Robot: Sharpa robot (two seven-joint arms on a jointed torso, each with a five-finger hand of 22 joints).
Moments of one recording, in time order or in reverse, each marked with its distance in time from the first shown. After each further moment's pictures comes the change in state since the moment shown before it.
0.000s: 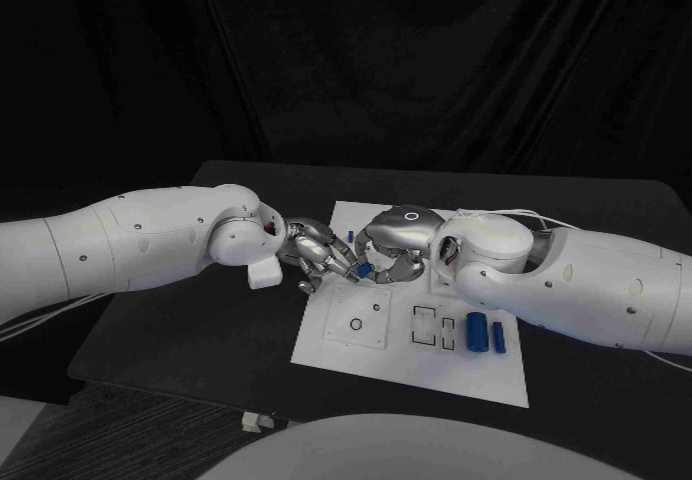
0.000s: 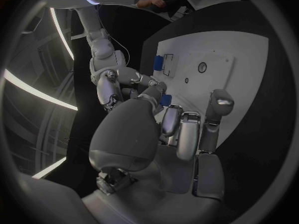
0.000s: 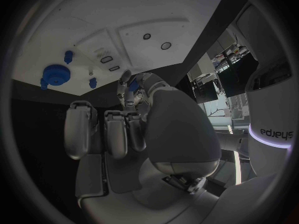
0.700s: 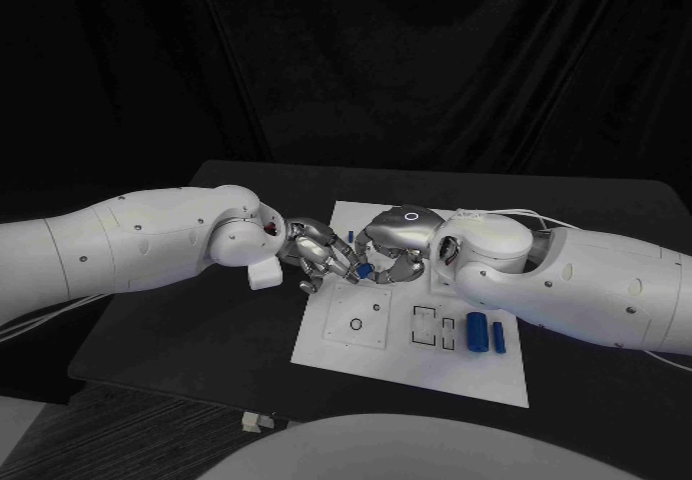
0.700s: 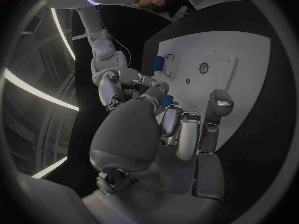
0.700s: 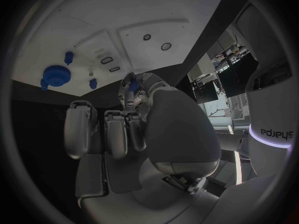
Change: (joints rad) left arm -0.002 0.000 0.000 0.002 0.000 -0.001 0.015; left_hand 0.025 0.004 0.019 -0.019 0.000 0.093 -0.029 0.016 -0.041 0.013 -0.005 0.000 0.000 0.000 0.000 0.000 0.000 0.000 0.011 -0.011 0.000 0.015; right arm 0.000 0.000 0.000 -0.001 0.000 0.007 -0.002; right_hand 0.000 0.000 0.000 0.000 0.000 0.000 0.000 0.000 0.001 0.000 0.000 0.000 0.000 0.000 0.000 0.000 0.000 0.000 0.000 0.000 -0.008 0.000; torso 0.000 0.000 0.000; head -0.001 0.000
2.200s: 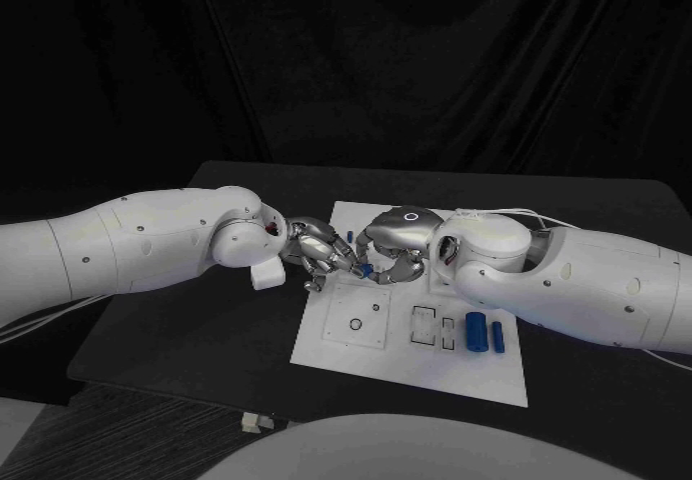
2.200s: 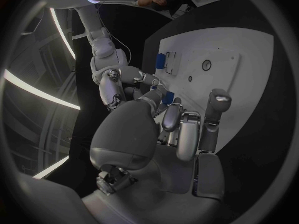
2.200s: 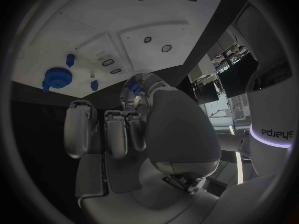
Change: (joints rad) left arm -0.003 0.009 0.000 -0.005 0.000 -0.025 0.014; left_hand -0.089 0.033 0.027 0.089 0.001 0.116 0.063 0.012 -0.088 -0.081 0.027 -0.020 0.000 -0.003 0.019 0.000 0.000 0.000 -0.035 0.018 -0.047 0.008; right arm 0.000 0.001 0.000 -0.003 0.000 0.015 -0.006; right_hand 0.000 0.000 0.012 -0.012 0.000 0.000 0.000 0.000 0.001 0.000 0.000 0.000 0.000 0.000 0.000 0.000 0.000 0.000 0.000 0.000 -0.008 0.000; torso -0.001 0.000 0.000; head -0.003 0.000
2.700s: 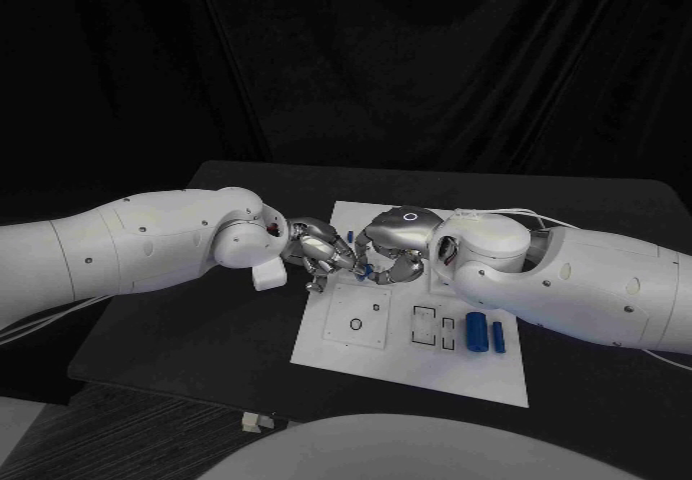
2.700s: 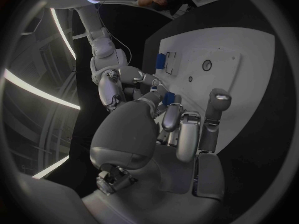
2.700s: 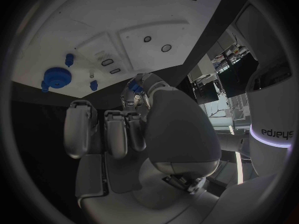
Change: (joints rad) left arm -0.004 0.007 0.000 -0.004 0.000 0.000 0.007; left_hand -0.024 0.020 -0.003 0.031 0.075 0.104 0.014 0.014 -0.015 -0.007 0.011 0.000 0.000 0.005 0.005 0.000 0.000 0.000 -0.007 0.008 -0.019 0.000; right arm 0.000 0.001 0.000 0.001 0.000 0.000 -0.001; right_hand 0.000 0.000 0.000 0.000 -0.012 0.000 0.000 0.000 0.000 0.000 0.000 0.000 0.000 0.000 0.000 0.000 0.000 0.000 0.000 0.000 0.000 0.000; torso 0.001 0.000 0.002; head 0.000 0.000
